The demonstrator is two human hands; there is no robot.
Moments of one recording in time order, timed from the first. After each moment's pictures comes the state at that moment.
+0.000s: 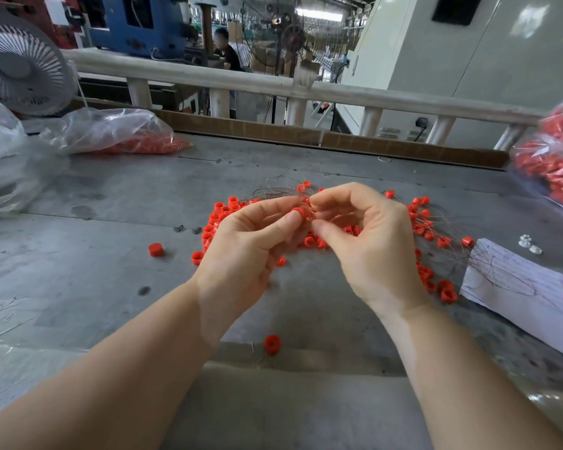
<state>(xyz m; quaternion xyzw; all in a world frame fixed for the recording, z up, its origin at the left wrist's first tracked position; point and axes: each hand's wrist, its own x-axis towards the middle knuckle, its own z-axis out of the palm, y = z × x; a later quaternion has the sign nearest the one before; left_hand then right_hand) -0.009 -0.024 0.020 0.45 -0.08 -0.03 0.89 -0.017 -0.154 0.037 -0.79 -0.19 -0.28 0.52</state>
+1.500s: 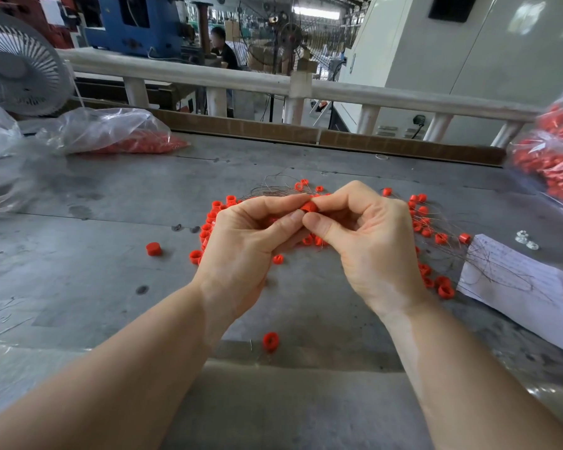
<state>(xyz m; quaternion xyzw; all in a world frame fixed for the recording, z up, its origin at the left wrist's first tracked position) -0.017 -0.025 0.024 0.49 -0.14 0.02 0.86 -0.020 -0.154 0.036 -0.75 -0.20 -0.25 0.58</state>
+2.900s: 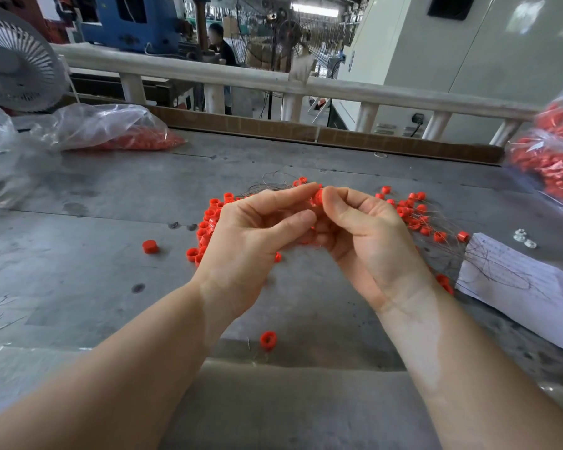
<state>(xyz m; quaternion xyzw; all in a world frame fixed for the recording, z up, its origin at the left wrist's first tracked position) -0.020 -0.025 0.025 0.54 -0.18 0.03 0.82 -0.015 -0.156 0.037 -0.54 -0.12 0.01 0.83</state>
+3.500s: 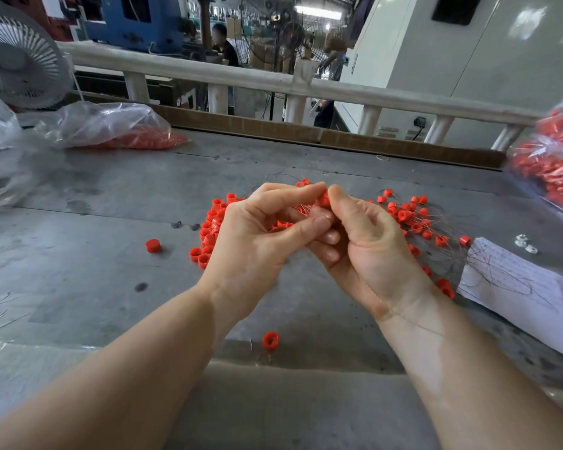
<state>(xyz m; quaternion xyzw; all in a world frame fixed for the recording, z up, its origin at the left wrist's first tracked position) -0.023 -0.028 0.028 0.57 -0.23 0.09 0.79 -0.017 -0.149 0.038 -0.48 -0.17 0.05 0.86</state>
